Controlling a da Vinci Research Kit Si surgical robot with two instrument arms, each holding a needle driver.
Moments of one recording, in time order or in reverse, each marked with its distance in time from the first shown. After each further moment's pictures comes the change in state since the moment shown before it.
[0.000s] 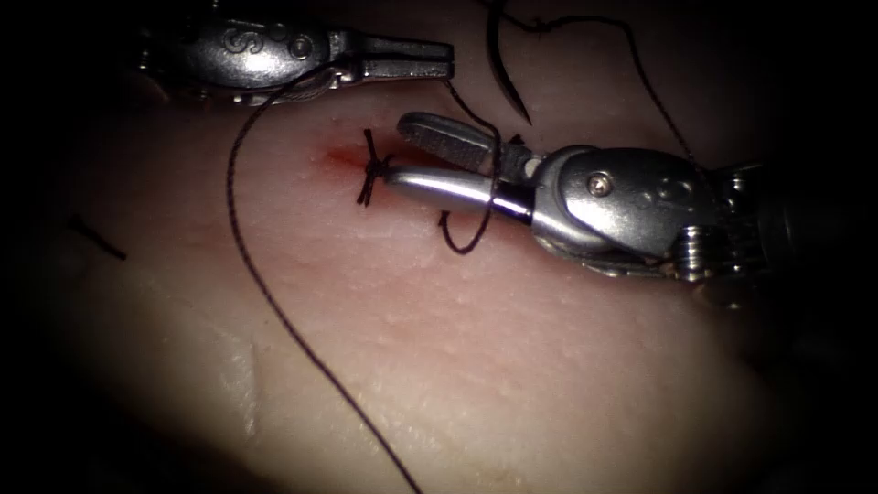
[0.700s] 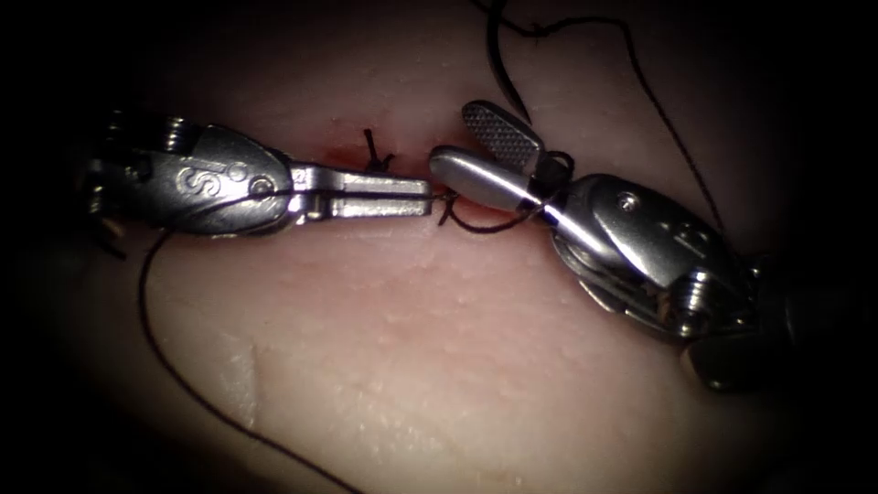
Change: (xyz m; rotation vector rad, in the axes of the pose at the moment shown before) right arm -0.003 0.001 -0.003 -0.325 -0.013 0.323; left arm 0.003 0.007 -0.001 -0.027 0.010 0.005
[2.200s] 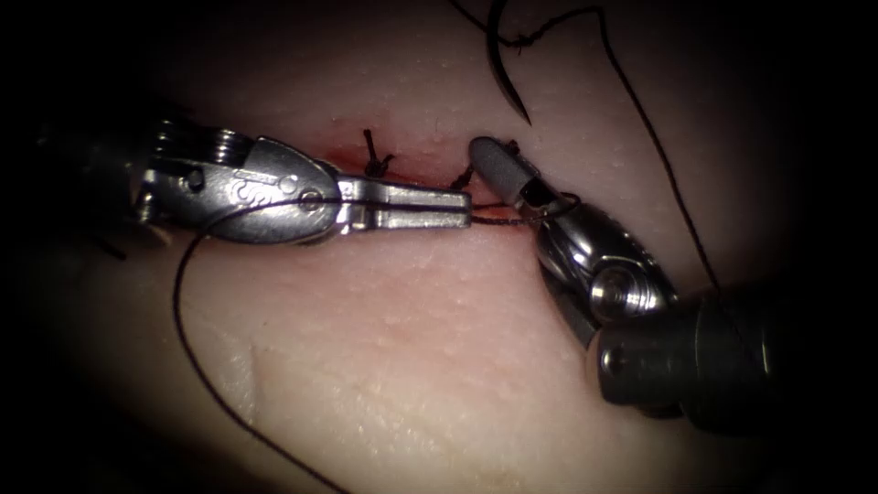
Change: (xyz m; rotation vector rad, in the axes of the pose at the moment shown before) right arm -0.006 0.002 -0.001 -0.497 -0.050 0.429; left arm -0.001 -0.001 0.002 -0.031 -0.011 0.007
